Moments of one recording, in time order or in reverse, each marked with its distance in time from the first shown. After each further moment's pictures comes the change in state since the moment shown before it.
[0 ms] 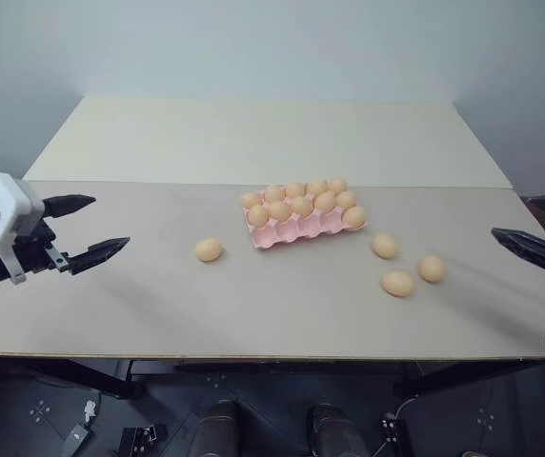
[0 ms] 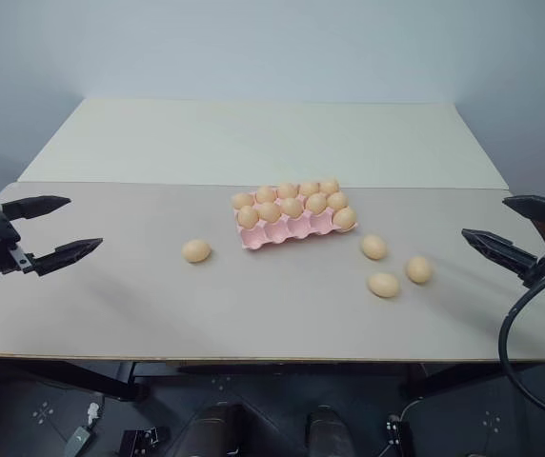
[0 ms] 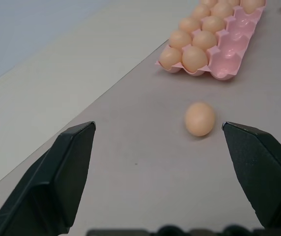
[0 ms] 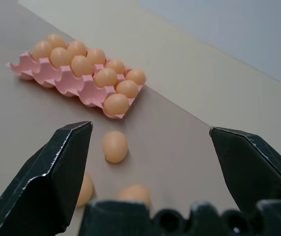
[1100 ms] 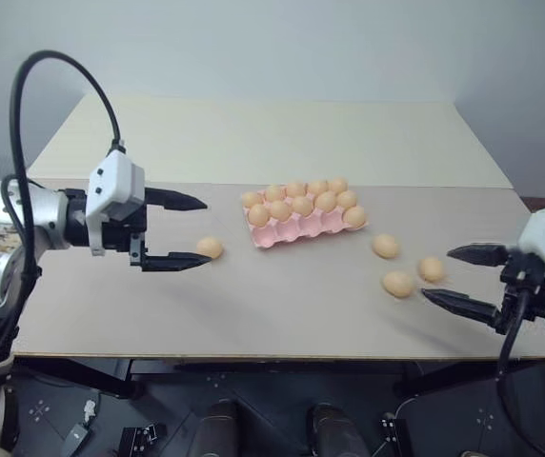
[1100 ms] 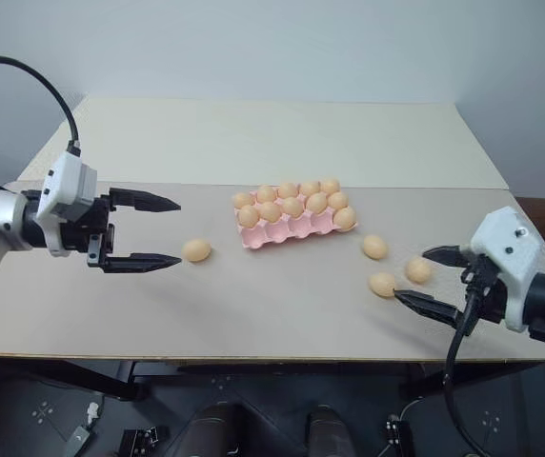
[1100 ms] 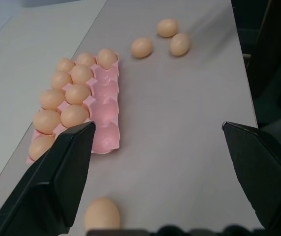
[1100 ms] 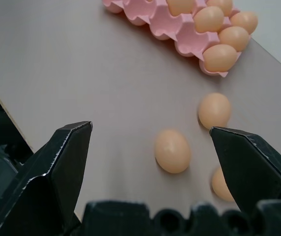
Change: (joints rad) left arm -0.464 -0.034 -0.455 -0.001 -0.008 0.035 -0.257; right arm 0.123 -0.100 0.160 -0.382 0.025 0.269 -0.085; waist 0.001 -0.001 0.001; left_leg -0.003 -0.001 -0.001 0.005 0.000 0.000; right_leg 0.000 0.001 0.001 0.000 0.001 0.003
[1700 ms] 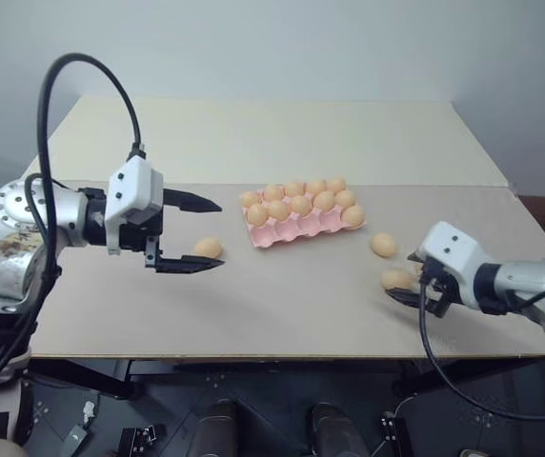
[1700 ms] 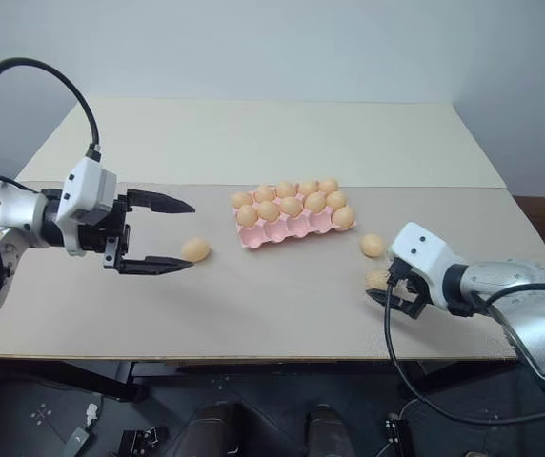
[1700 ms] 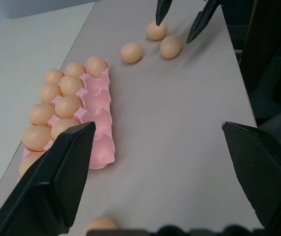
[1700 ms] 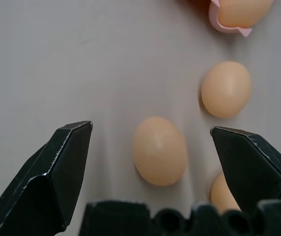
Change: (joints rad) left arm -0.004 -0.047 -0.037 0.002 0.041 -0.041 -0.008; right arm -0.386 0.048 0.599 0.217 -0.314 0.005 -0.163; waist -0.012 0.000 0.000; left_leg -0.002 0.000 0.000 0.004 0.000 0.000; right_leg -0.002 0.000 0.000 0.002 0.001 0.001
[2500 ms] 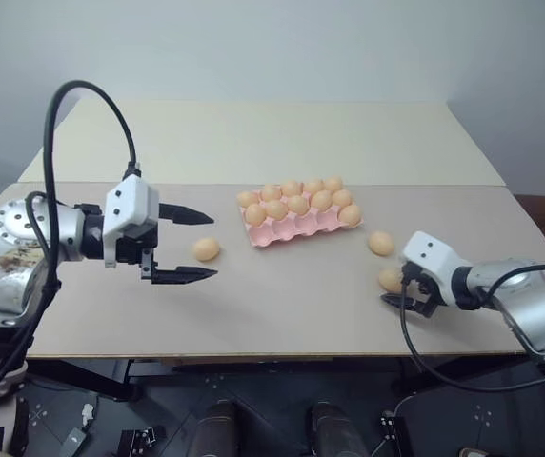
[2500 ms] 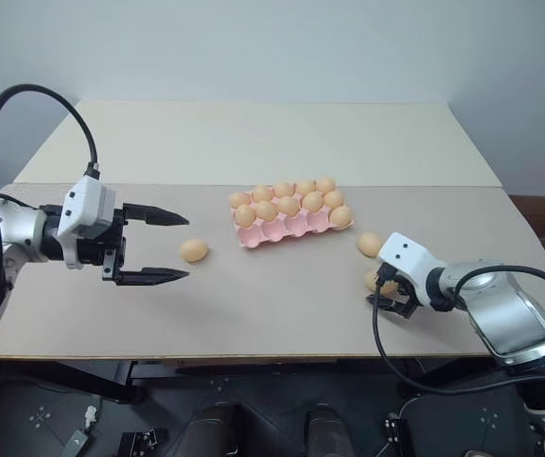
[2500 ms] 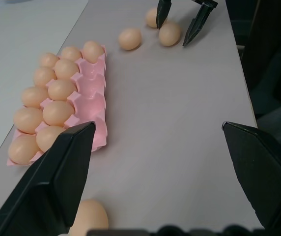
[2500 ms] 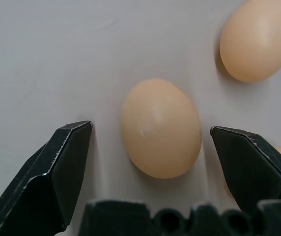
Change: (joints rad) left arm 0.085 0.011 0.025 0.000 0.019 -0.037 0.011; right arm -0.074 0.089 0.138 0.177 -0.173 -0.042 0.066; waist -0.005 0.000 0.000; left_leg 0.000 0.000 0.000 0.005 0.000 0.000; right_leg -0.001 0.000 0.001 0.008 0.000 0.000
